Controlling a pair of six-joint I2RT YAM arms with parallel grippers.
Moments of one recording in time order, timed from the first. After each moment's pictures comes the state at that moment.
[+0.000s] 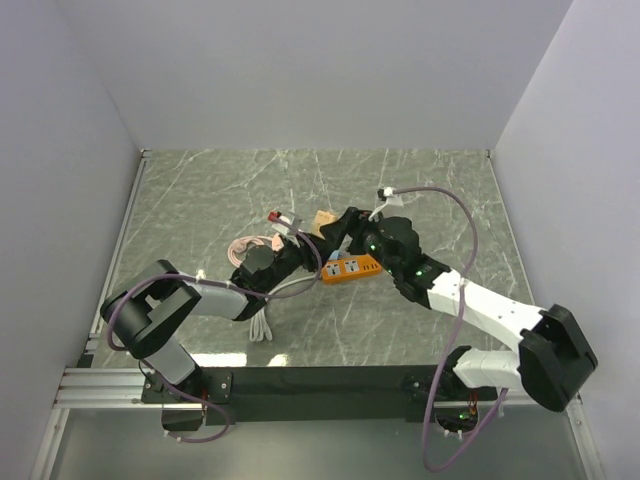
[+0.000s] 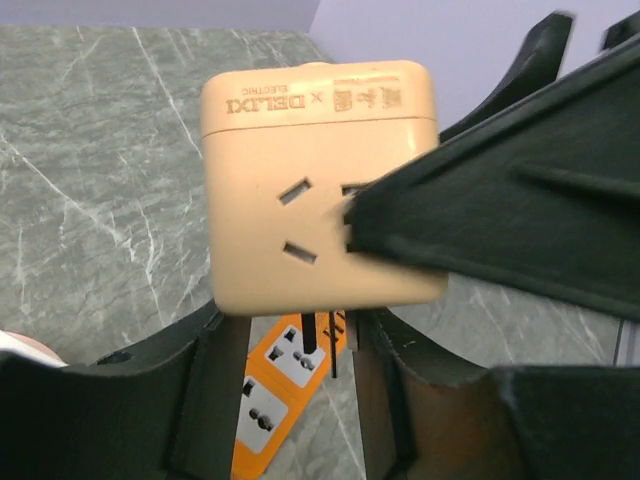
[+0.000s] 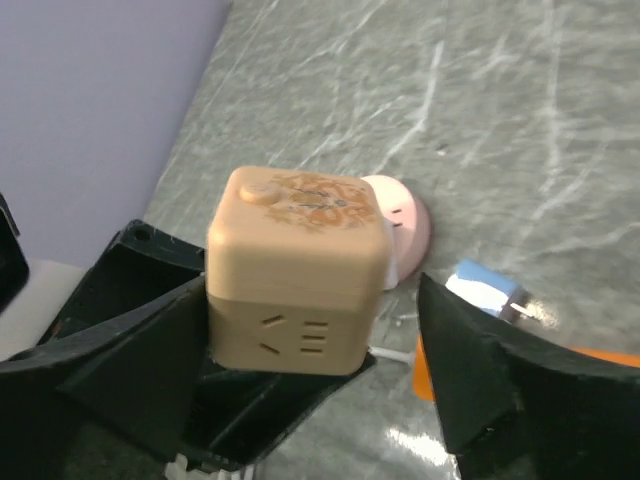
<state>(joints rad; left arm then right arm) -0.78 1.60 0.52 1.16 0.02 -0.43 0.69 1.24 0.71 0.30 0.09 0.69</state>
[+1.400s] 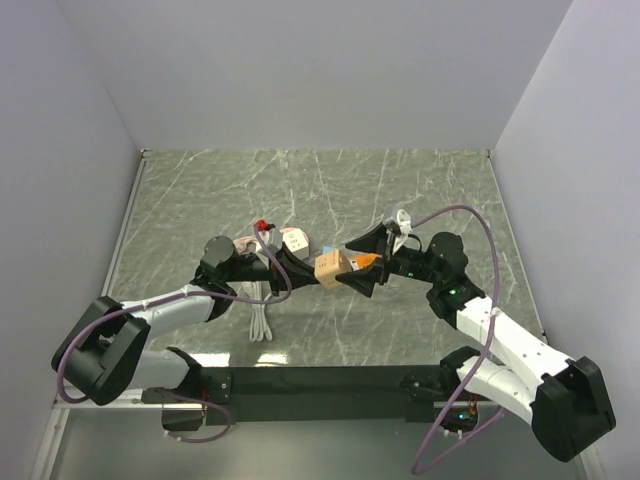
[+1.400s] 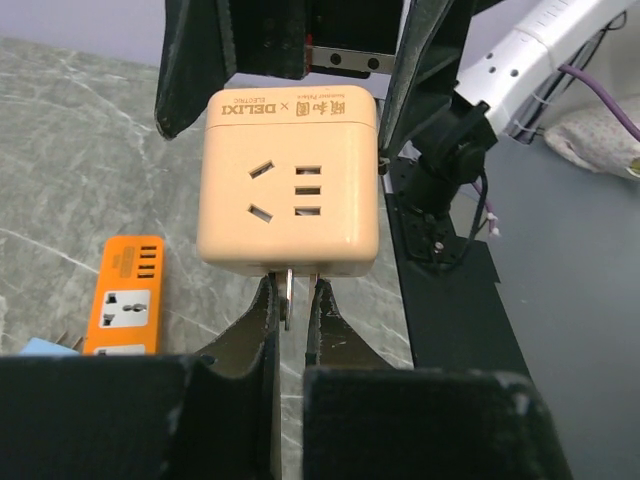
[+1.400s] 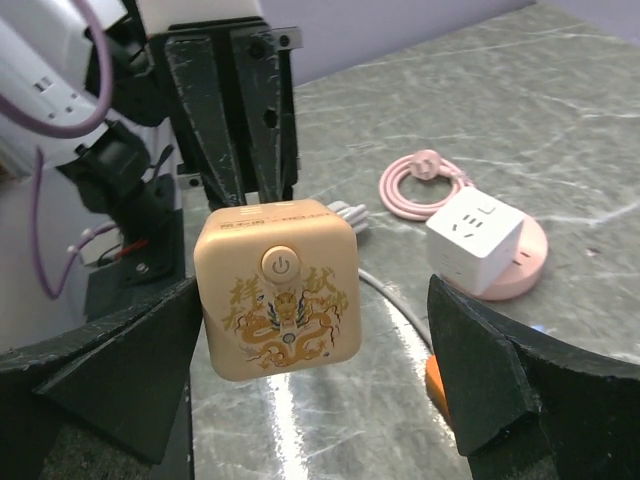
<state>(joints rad) -0.56 1.29 0.44 0.98 1.00 -0.30 0.46 0.95 0.49 0.48 -0.81 0.22</state>
